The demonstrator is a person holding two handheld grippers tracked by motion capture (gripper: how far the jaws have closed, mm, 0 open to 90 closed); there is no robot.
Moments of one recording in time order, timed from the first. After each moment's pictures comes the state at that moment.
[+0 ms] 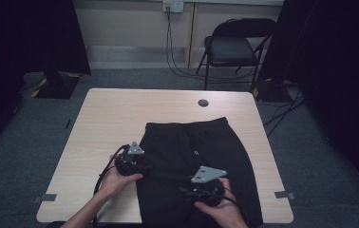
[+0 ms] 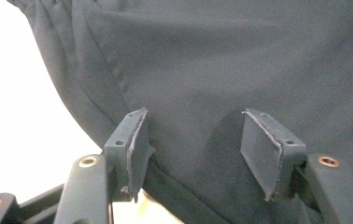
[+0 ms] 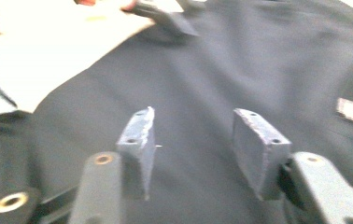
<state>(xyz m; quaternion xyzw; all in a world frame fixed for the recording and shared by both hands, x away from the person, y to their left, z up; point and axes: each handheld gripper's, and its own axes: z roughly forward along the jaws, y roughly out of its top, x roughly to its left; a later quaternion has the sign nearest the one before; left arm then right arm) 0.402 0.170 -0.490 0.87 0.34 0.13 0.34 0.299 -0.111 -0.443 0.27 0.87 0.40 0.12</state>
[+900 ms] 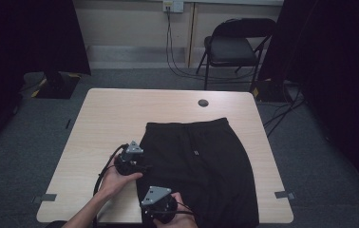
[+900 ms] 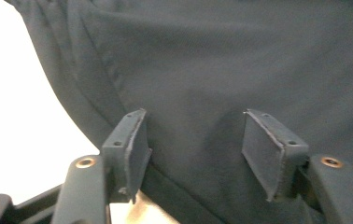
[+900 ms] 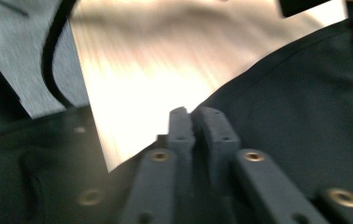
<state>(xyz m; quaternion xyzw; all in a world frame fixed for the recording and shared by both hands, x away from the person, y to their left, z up) 0.402 0.175 -0.485 0.85 0.35 0.10 0.37 0.276 -0.001 -0.489 0.19 0.90 0.40 0.09</state>
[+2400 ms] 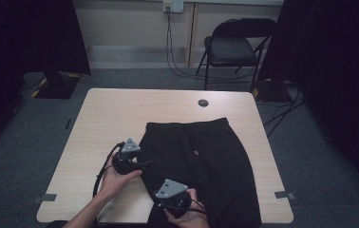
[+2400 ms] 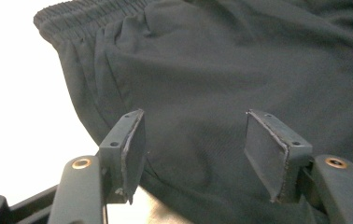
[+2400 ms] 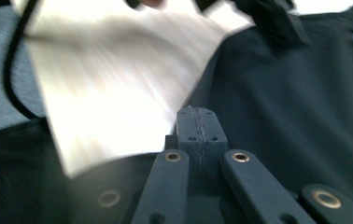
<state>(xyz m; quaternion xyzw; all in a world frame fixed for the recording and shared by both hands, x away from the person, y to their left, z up) 0.395 0.174 -0.474 0.84 0.35 0.14 0.39 0.280 -0.037 -0.469 0.22 0.87 0.40 0.15</state>
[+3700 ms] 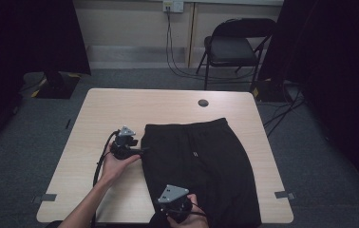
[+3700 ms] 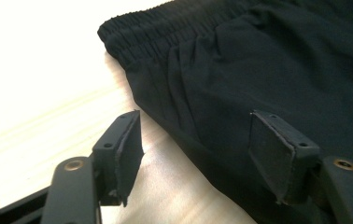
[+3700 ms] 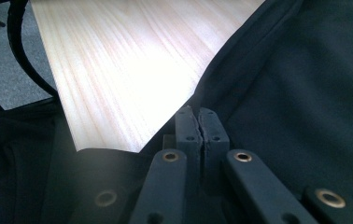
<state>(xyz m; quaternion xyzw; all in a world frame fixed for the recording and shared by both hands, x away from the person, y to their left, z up) 0.445 0.189 -0.483 0.81 0.43 0.13 0.38 0.276 -0.038 -0.497 0.22 0.88 0.40 0.11</state>
